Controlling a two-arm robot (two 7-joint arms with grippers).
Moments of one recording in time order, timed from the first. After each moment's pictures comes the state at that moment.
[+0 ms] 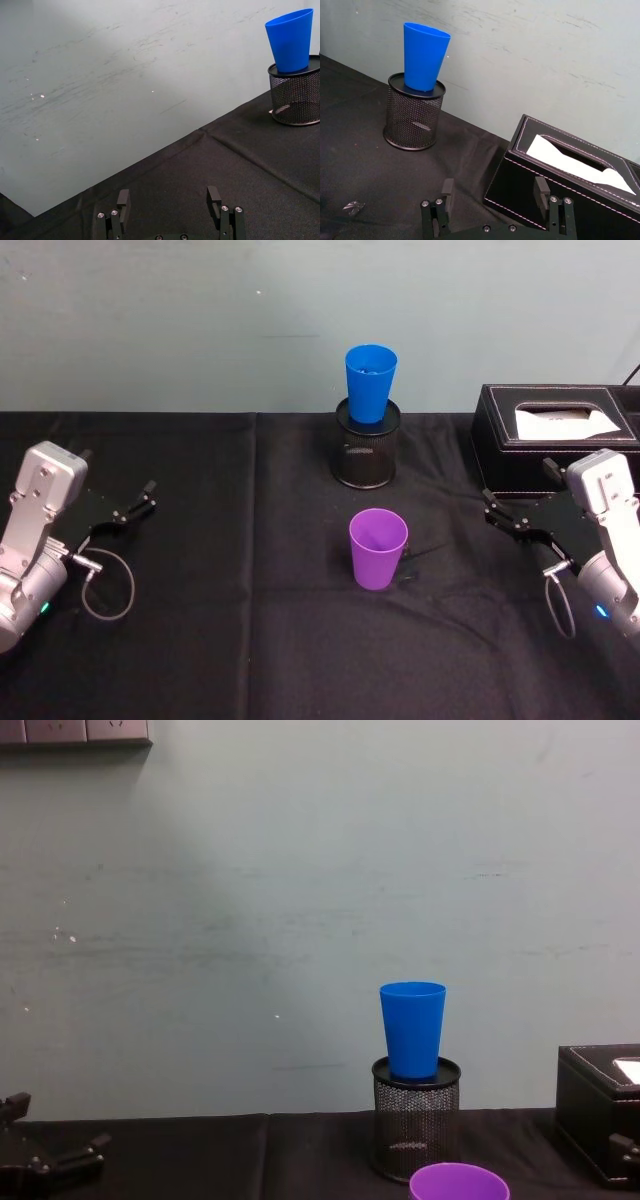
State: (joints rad) left arm -0.20 0.60 0.45 -1.41 -0.25 -0.12 0.03; right arm 0.20 0.60 -0.45 -1.41 0.25 -0.12 -0.03
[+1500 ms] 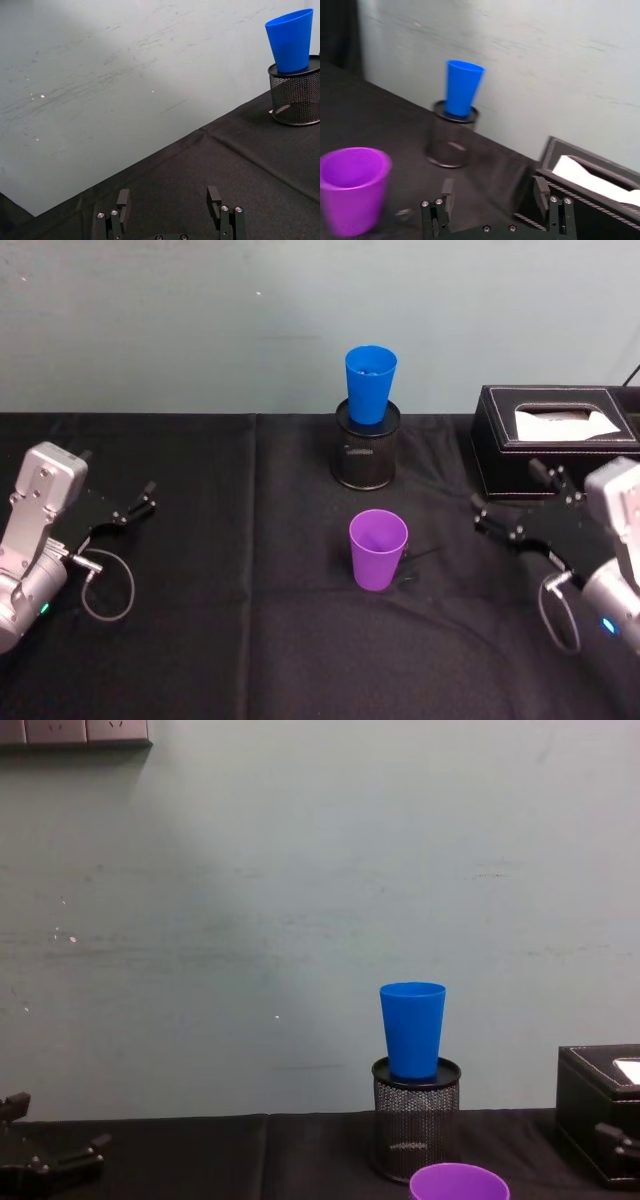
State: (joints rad) left arm -0.20 0.60 0.45 -1.41 -0.25 -0.12 0.03; right arm 0.12 0.64 -0.41 -1.50 0.31 -0.20 0.08
